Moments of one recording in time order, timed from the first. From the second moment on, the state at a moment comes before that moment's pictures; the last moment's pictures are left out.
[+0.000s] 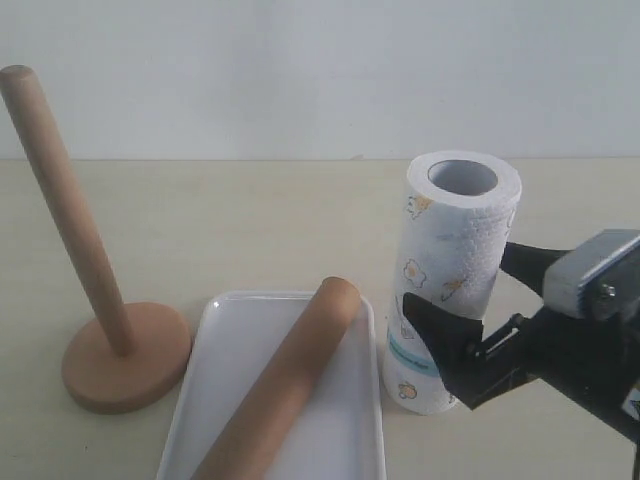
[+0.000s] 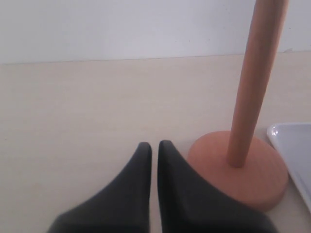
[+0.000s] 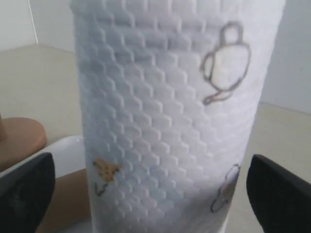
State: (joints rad) left arm -0.01 0.00 0.00 0.04 0.32 -0.02; right arm 0.43 1.58 -0.17 -0.25 -1.20 0.08
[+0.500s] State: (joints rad) left arm -0.01 0.00 0.00 0.04 0.32 -0.02; right arm 0.43 1.74 -0.29 -0.29 -1.21 0.14
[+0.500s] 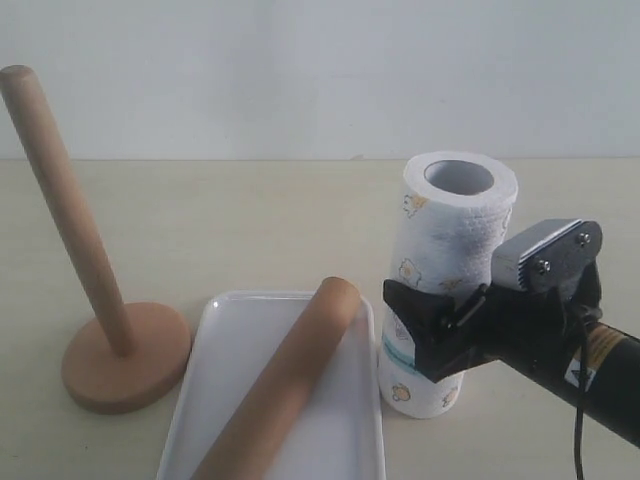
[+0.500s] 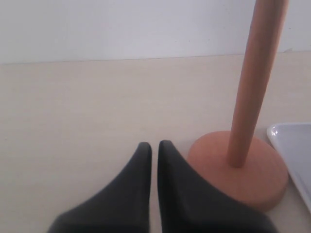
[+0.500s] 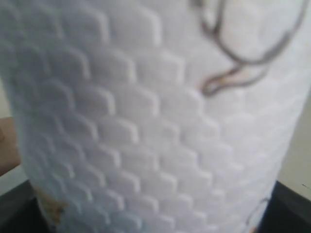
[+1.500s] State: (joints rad) left arm -0.01 0.00 0.00 0.04 0.32 -0.02; right arm 0.43 0.96 -0.41 -0.37 -0.57 0.26
